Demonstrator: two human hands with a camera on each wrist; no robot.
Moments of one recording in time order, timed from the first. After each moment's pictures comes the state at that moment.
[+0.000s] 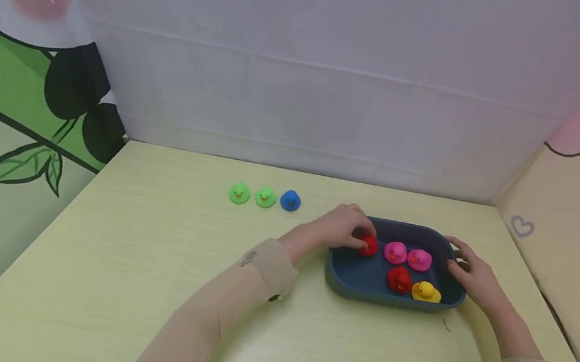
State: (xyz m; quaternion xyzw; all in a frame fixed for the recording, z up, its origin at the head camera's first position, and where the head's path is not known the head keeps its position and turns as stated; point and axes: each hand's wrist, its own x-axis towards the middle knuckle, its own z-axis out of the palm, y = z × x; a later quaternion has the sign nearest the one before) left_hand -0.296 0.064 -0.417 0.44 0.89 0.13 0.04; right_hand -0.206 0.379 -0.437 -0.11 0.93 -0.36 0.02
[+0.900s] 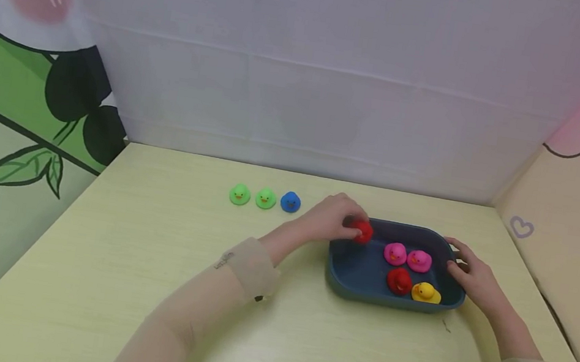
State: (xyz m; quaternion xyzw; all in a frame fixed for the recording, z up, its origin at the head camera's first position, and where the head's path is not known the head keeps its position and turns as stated) left_hand -0.284 0.038 -0.387 0.41 0.89 0.21 0.00; right_hand -0.205 0.377 -0.437 -0.10 0.92 -0.37 0.02
